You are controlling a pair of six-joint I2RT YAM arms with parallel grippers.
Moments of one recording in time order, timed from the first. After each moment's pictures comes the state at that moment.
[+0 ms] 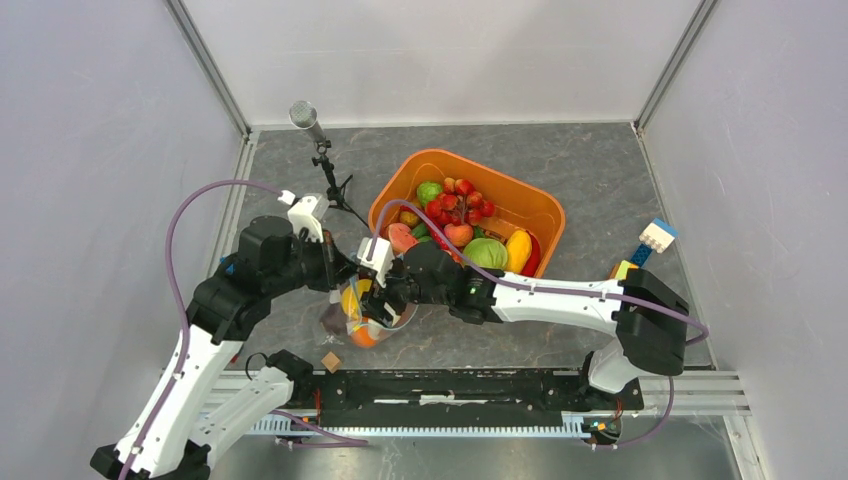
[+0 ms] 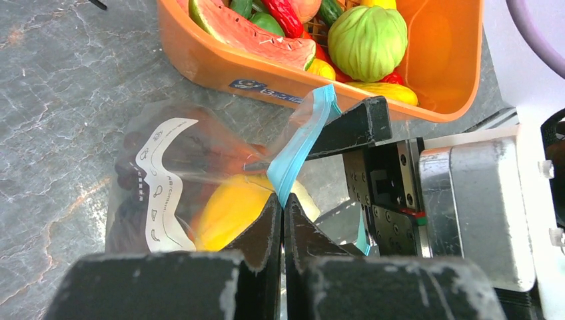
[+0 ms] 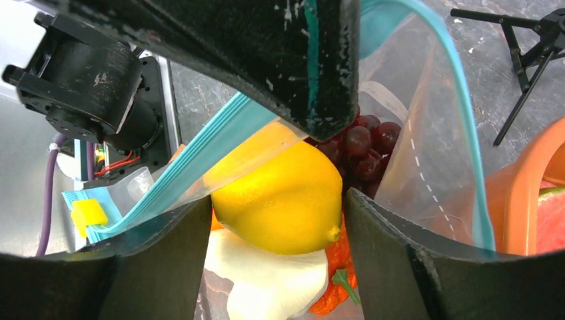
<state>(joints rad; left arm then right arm) -0.47 0.73 1.04 -0.89 0.21 -0.42 1.20 1.58 1.07 0.14 -0.13 -0.01</state>
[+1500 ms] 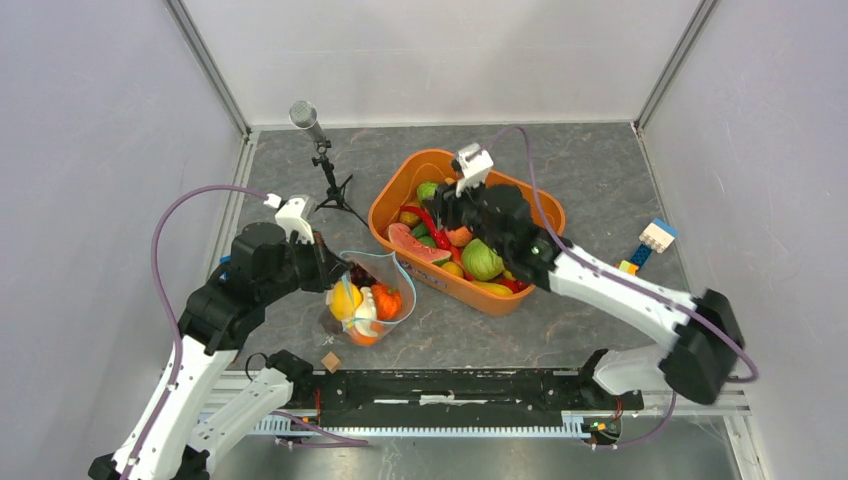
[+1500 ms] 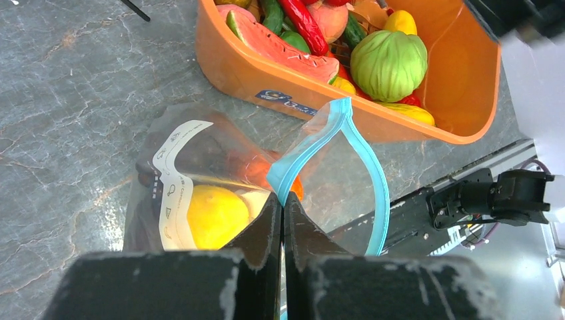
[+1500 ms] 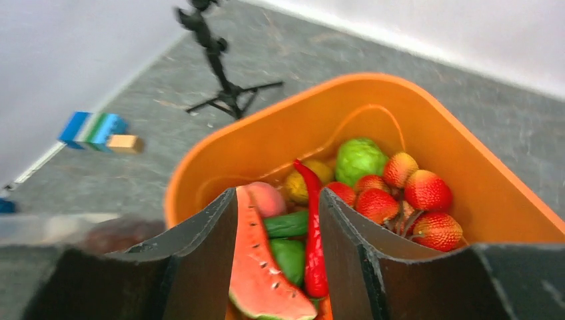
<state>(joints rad) -0.47 0.68 1.04 -0.90 0.11 -0.44 0.91 1.27 0.99 0.19 0.20 0.14</state>
